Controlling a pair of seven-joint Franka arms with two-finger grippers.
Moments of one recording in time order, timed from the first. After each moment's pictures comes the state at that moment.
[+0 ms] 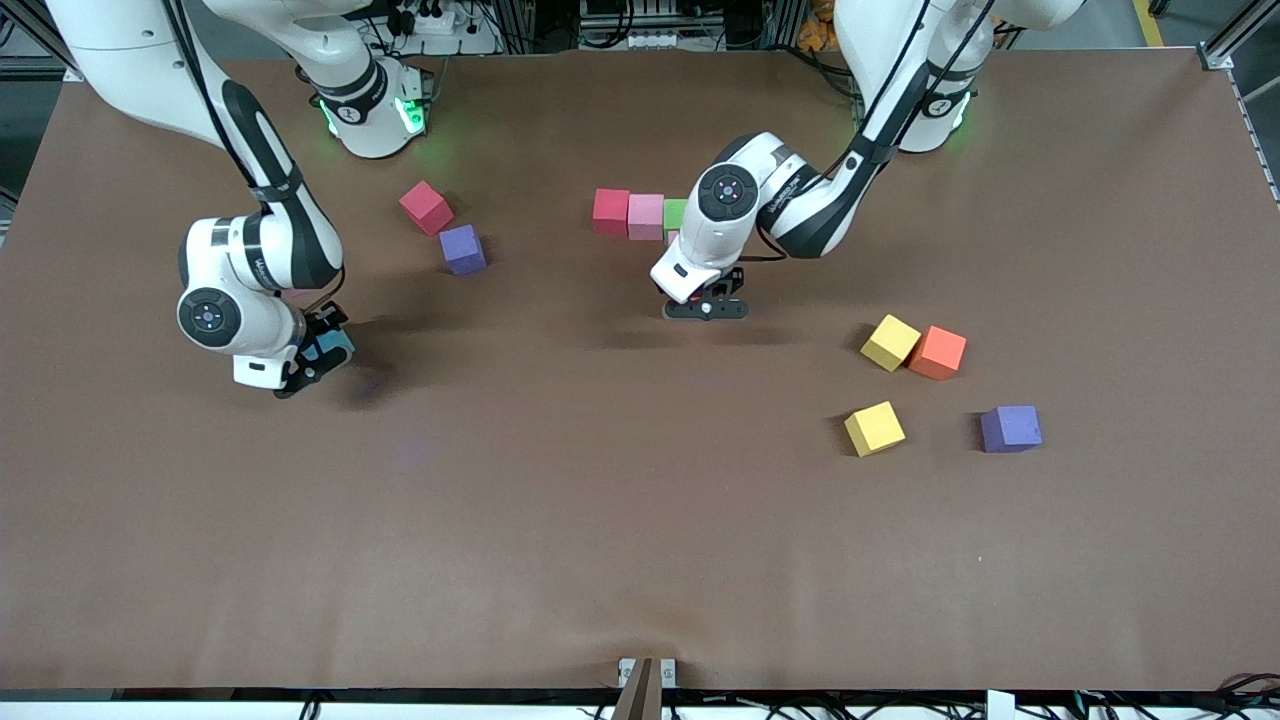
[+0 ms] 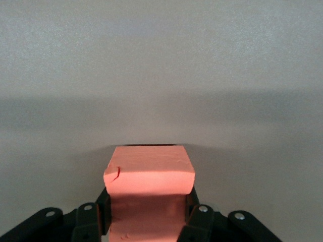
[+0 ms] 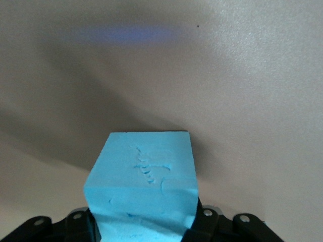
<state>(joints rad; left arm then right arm) -0.63 0.46 -0.21 -2.04 -0.05 2.48 -0.77 0.12 0.35 -0.13 -2.25 -0.13 2.30 -0.52</state>
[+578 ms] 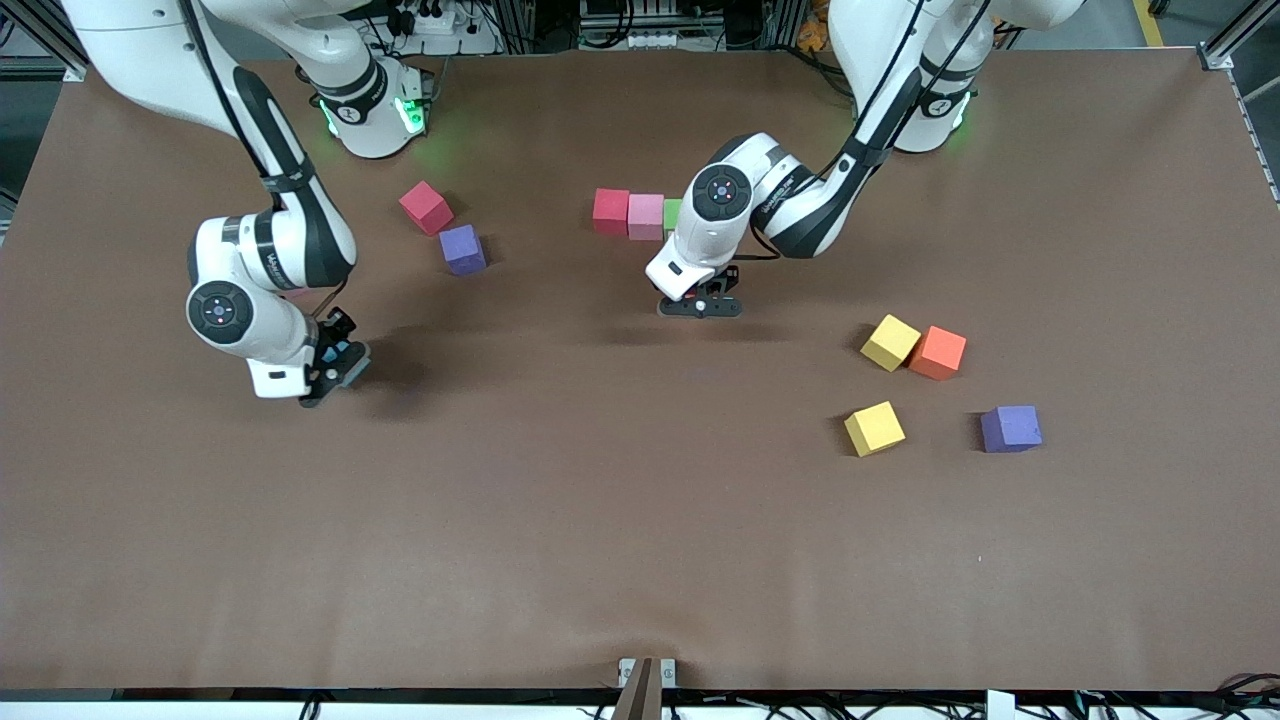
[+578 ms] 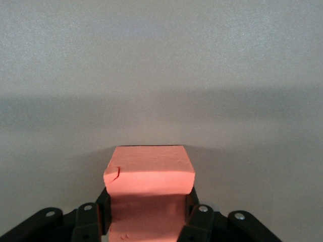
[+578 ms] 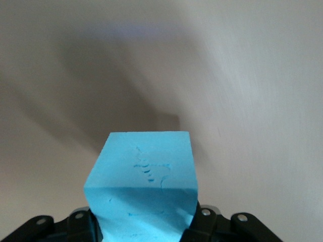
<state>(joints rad) -0.63 0.47 -0.22 -2.04 -0.05 2.49 -0.78 0.21 0.33 -0.11 -2.17 -0.07 2.31 -0.82</state>
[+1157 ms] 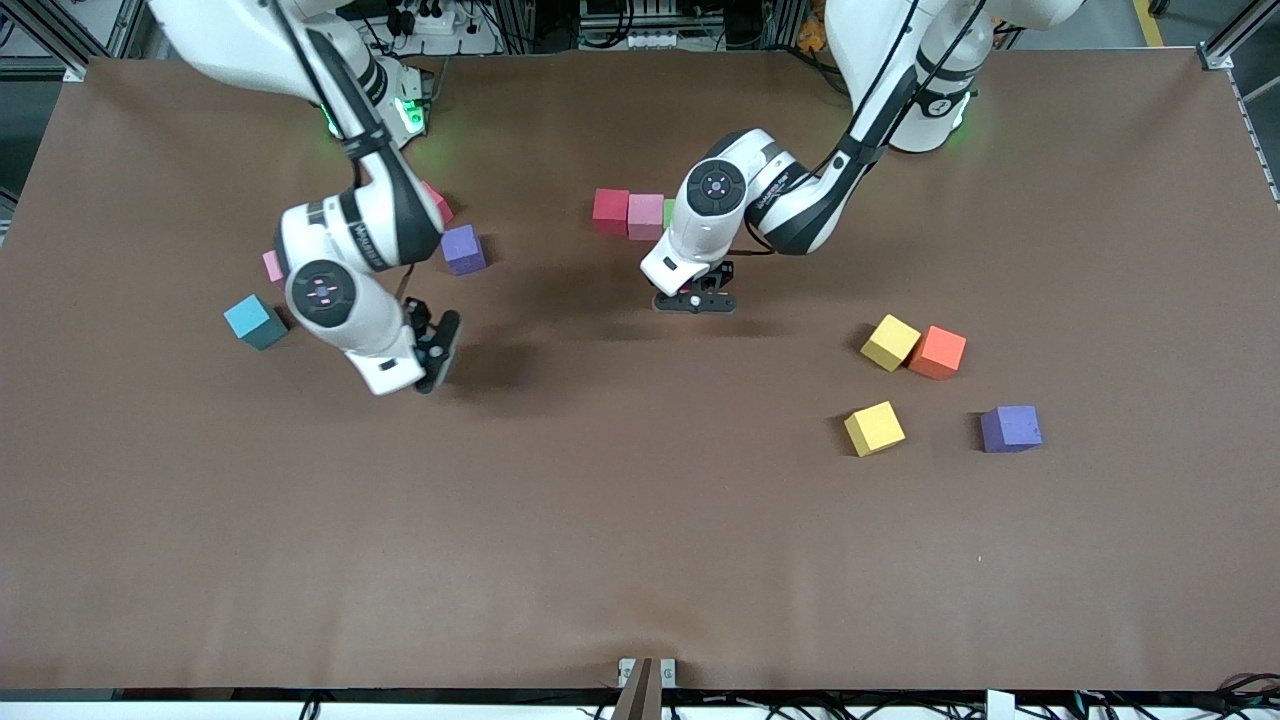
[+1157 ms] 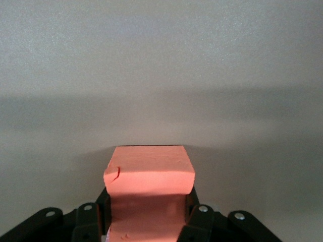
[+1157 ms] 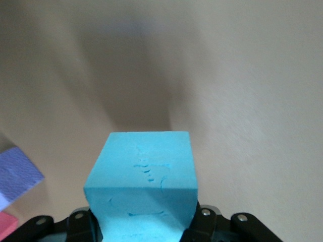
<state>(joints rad) -0.63 0.48 -0.24 -2.04 -0.05 2.49 -0.79 0.46 0.33 -0.10 -2.04 0.00 2.17 -0.91</state>
